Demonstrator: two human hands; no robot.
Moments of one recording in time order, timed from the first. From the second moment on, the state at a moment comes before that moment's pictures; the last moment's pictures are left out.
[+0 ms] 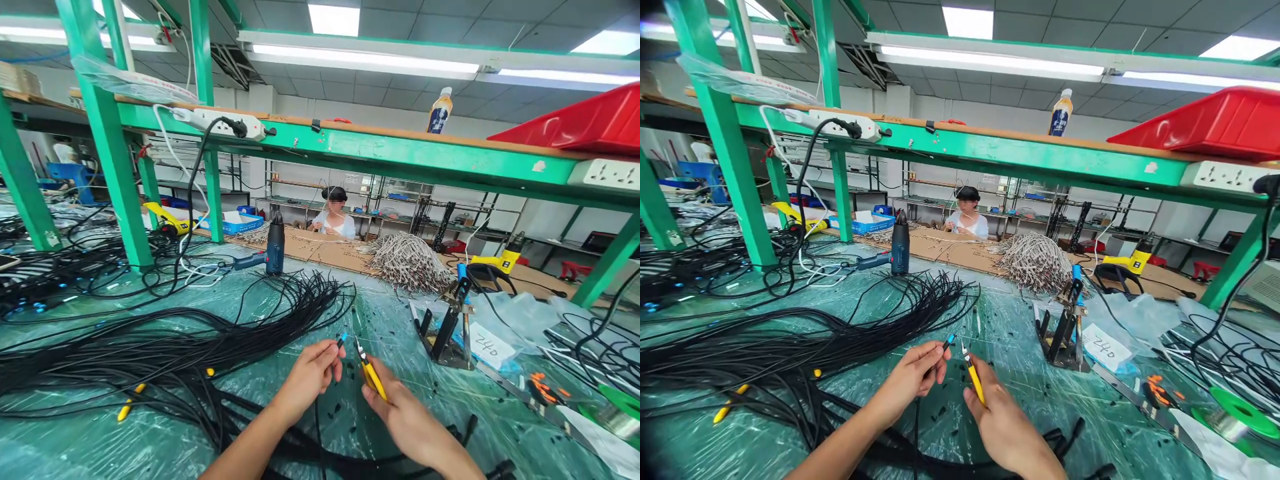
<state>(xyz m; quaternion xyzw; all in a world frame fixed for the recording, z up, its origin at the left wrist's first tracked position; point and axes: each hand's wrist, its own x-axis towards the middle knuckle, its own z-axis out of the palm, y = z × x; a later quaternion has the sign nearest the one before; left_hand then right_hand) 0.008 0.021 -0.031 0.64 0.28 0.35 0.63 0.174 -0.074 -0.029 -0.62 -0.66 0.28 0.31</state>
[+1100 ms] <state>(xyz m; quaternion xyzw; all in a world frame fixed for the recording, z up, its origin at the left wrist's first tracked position) 0.002 0.003 -0.010 0.80 0.27 0.31 0.43 0.175 -0.081 -0.023 -0.64 -0.71 0.14 0.26</state>
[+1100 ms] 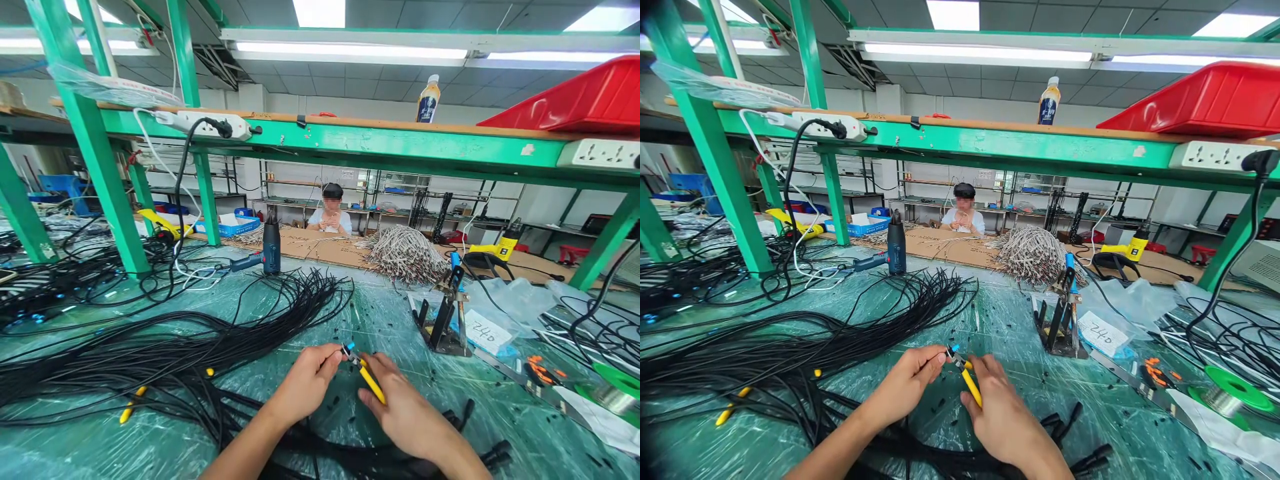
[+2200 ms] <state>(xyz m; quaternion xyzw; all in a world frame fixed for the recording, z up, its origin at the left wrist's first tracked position) 0.002 0.024 -0.026 0.63 0.34 0.39 0.58 0.160 -0.071 -0.032 -0.65 -0.73 0.00 0.23</state>
